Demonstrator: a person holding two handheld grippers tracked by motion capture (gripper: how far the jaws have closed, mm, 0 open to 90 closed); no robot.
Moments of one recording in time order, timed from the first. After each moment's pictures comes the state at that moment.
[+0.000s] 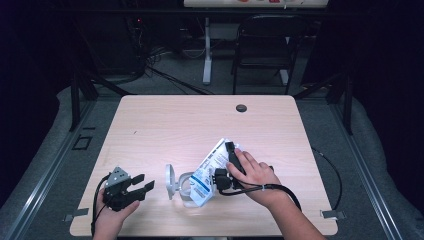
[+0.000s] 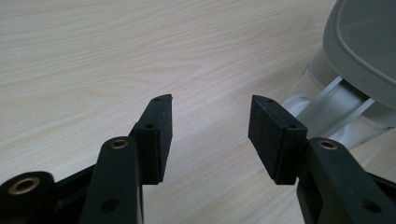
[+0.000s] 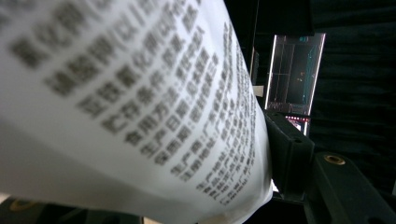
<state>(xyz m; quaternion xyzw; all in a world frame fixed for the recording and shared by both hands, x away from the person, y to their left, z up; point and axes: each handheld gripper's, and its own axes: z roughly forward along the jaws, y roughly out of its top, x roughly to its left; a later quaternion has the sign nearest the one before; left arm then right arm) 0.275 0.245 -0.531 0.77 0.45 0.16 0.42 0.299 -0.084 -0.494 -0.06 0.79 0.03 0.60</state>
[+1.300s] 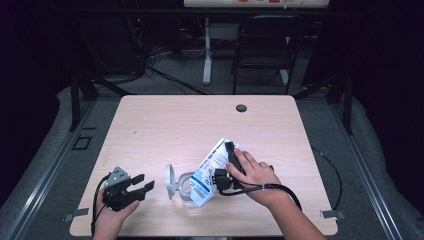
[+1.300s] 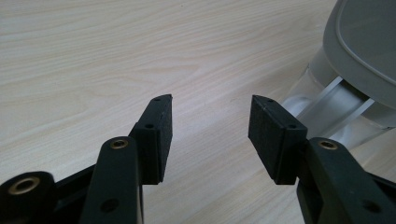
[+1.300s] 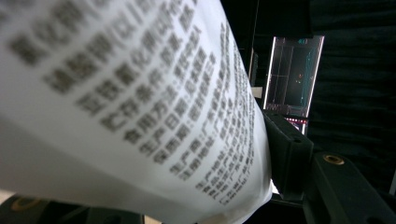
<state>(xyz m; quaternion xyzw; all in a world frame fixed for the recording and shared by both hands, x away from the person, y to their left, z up) 0.275 0.246 -0.532 0.77 0.45 0.15 0.43 0.298 -0.084 -0.494 -0.06 0.80 0.03 0.60</state>
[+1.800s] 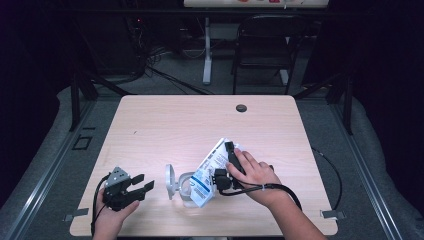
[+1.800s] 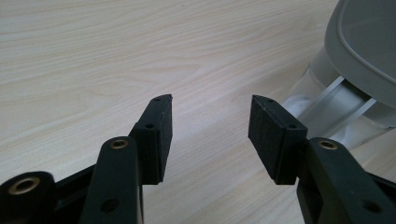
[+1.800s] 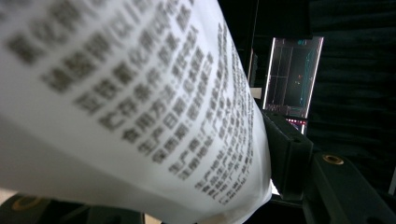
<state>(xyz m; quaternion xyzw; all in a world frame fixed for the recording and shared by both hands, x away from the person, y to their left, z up) 0.276 0.246 -0.533 0.77 0.45 0.16 0.43 0.297 -0.083 -0.492 -0.06 0.80 0.02 0.60</state>
